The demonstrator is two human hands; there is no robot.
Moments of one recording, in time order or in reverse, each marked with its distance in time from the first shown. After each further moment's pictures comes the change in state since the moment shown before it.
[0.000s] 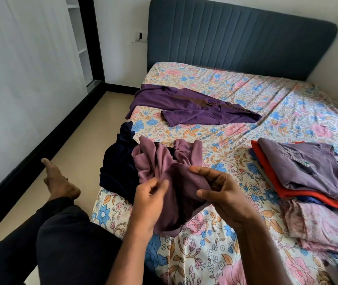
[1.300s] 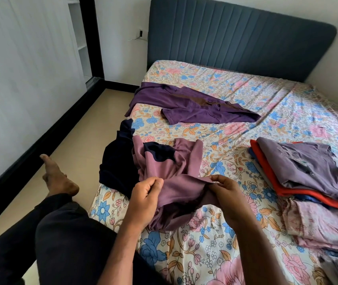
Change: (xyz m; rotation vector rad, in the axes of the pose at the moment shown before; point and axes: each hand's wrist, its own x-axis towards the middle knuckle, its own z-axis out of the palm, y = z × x) left_hand 0.007 -0.017 -0.025 0.195 -0.197 0.288; right_hand 0.003 0.022 -0.014 -0.312 0.471 0.166
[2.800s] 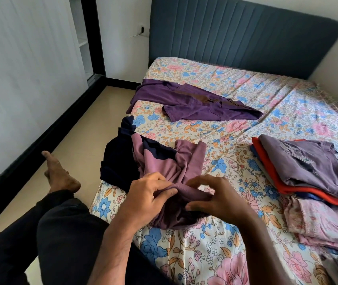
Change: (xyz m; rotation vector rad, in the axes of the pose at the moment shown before) left_hand 0.001 0.014 -0.016 0.412 -0.149 0.281; right_hand -0.014 -0.016 -0.001 -0.687 -0.380 -0.544
